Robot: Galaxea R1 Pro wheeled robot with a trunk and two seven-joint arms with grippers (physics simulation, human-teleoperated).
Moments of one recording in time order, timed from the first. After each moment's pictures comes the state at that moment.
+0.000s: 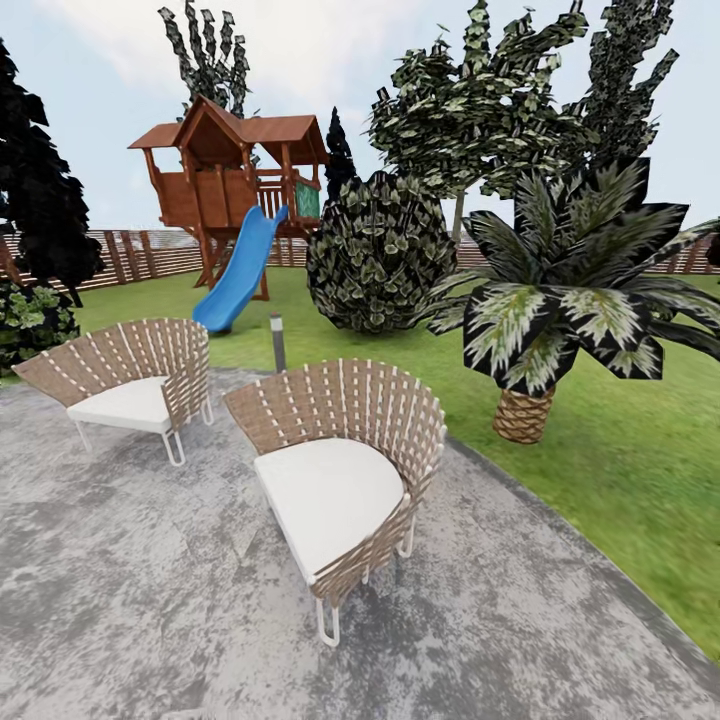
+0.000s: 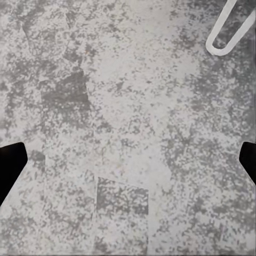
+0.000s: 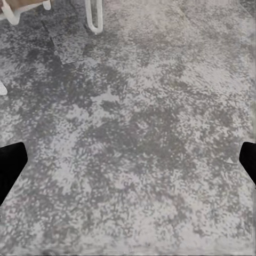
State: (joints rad) left arm -0.21 0.07 0.10 -0.43 0.00 -0.05 -0.01; right arm -0.05 -0.07 0.00 -0.61 0.00 -0.26 0.00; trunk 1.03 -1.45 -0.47
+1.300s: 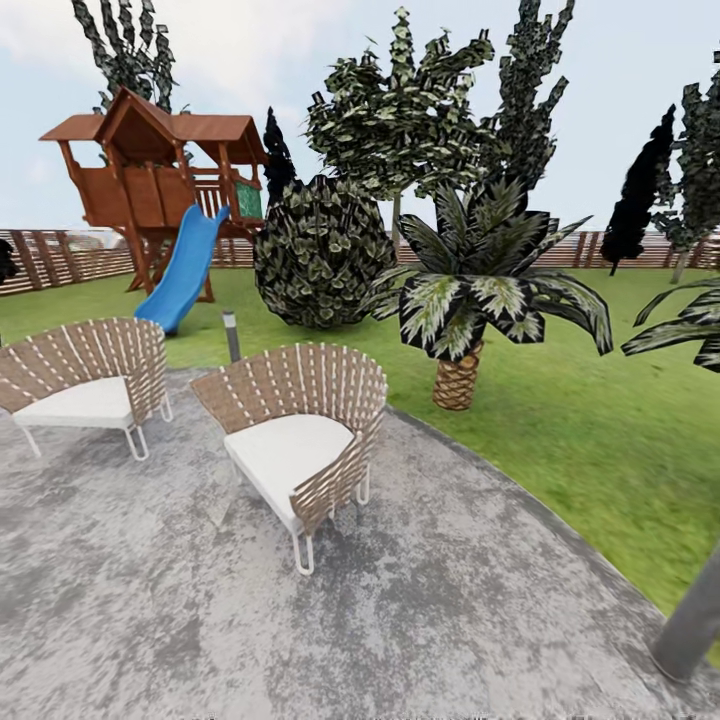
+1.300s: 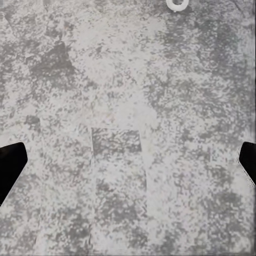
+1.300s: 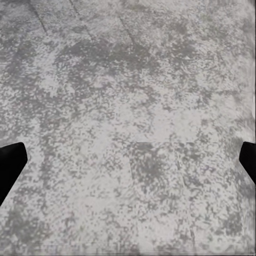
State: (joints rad) left arm -0.21 0.07 0.10 -0.37 0.00 -0.19 -0.01; right arm -0.05 -0.07 -0.01 -0.57 0.00 -0.26 0.01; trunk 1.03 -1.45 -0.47
